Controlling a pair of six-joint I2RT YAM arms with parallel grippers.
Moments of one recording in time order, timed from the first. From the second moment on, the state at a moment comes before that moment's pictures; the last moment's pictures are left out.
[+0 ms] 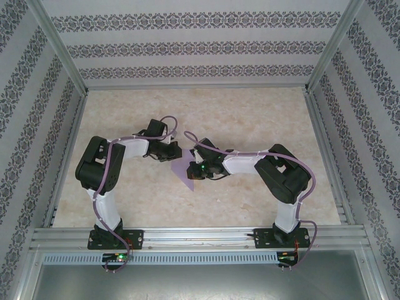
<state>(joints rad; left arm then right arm) -0.29 1.89 1.03 -0.21 0.54 -0.47 0.77 1.87 0.98 -0.12 -0.39 0.68</state>
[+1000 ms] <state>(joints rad) -0.22 1.18 0.68 -0.18 0.32 -0.44 0.59 1.78 0.94 -0.12 -0.57 0.44</state>
